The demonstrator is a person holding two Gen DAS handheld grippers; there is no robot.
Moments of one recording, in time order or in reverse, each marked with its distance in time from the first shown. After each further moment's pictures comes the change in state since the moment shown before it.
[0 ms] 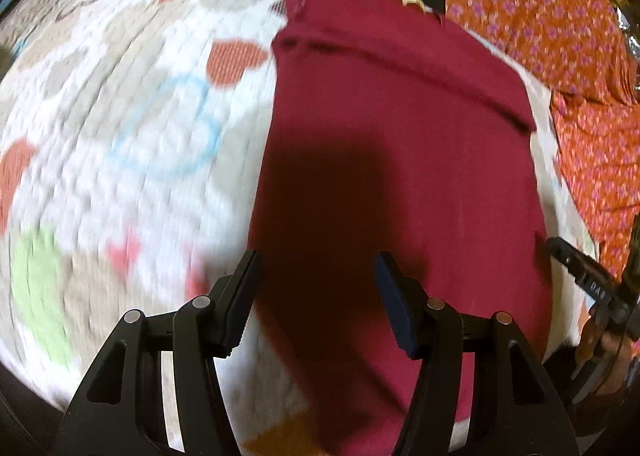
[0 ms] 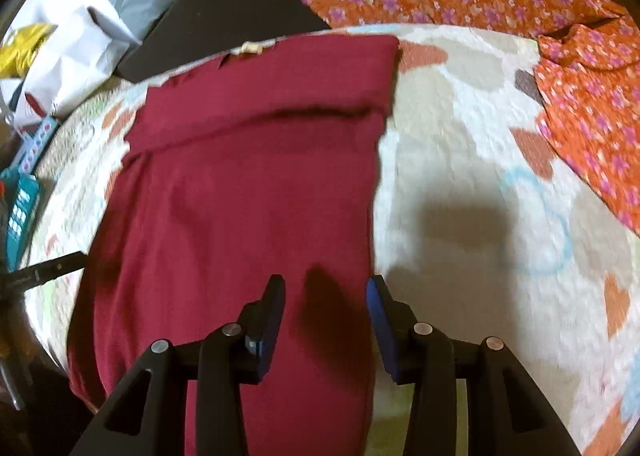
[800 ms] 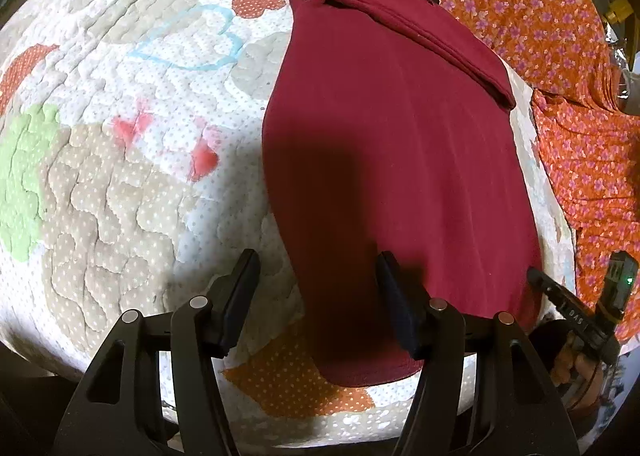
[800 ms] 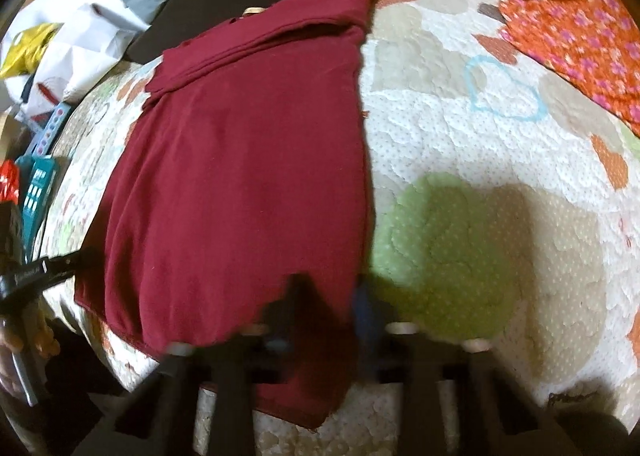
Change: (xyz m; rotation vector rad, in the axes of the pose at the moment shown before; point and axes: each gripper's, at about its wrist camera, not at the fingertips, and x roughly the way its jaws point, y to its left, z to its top) left arm -0.009 0.020 -0.057 -0.065 0.010 -0.110; right arm -0.030 -0.007 -0.091 0.050 0.029 0.068
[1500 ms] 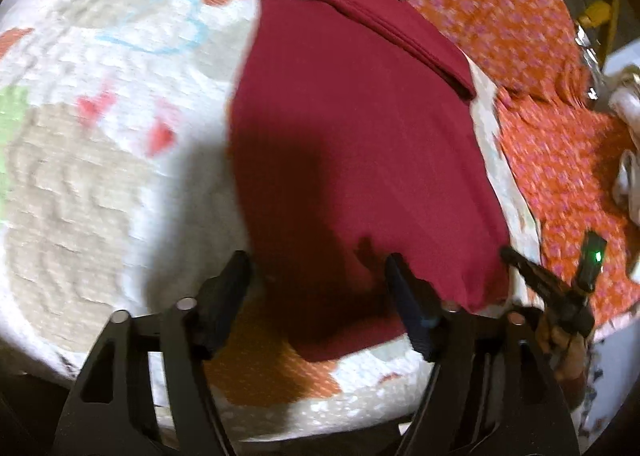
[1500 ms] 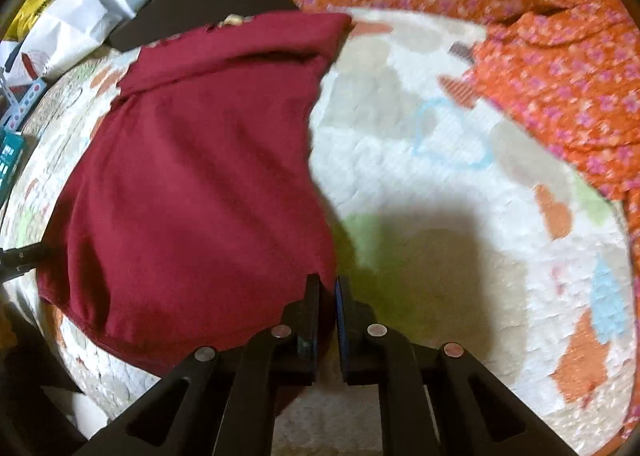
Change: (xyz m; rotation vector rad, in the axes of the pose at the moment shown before) left arm -0.001 -0.004 -0.014 0.025 0.026 -0.154; right arm -0.010 -0.013 0.010 -0.087 -0.003 -0.166
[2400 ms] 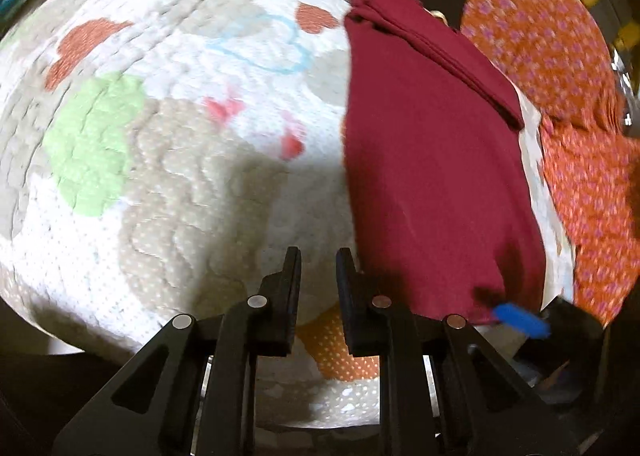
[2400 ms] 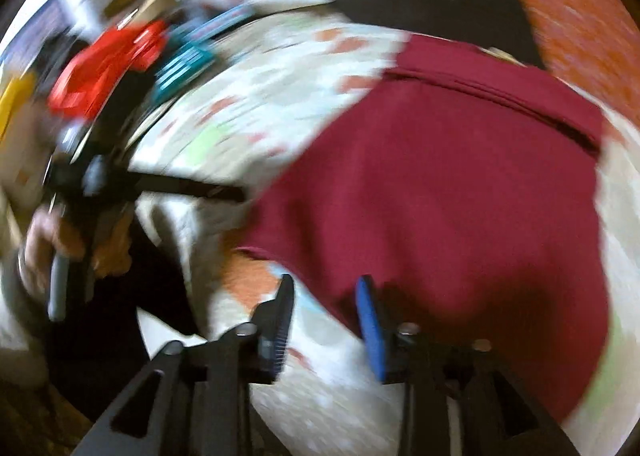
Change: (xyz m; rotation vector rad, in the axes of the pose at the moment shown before) left arm -0.045 0.042 -0.011 -0.107 -0.090 0.176; right arm -0.028 0.212 -0.036 -0.576 -0.083 0.436
